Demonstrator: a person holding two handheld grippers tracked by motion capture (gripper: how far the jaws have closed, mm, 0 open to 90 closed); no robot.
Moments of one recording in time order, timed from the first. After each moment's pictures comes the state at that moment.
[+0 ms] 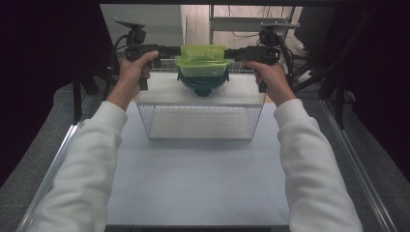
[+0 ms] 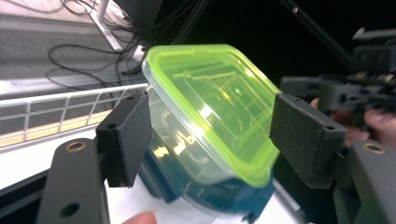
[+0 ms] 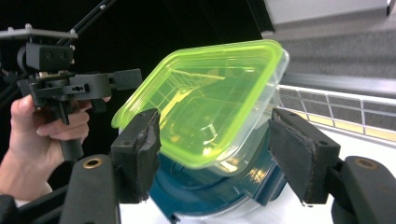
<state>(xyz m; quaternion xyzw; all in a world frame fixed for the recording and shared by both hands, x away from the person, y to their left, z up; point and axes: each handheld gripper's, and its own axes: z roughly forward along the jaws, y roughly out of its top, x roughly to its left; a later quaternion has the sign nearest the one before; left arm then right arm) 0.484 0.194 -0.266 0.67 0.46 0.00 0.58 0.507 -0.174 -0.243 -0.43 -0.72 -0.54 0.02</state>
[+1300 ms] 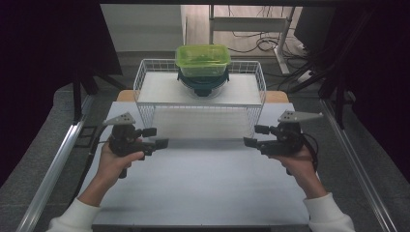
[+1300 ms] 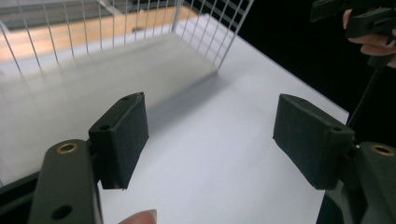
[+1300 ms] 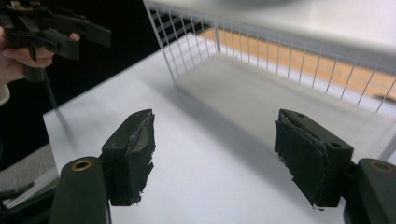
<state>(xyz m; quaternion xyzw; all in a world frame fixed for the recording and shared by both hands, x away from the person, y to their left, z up) 0.294 0.198 -0.402 0.76 0.39 0.06 0.52 0.331 -0.242 -0.362 -0.31 -0.80 -0.50 -0.08</state>
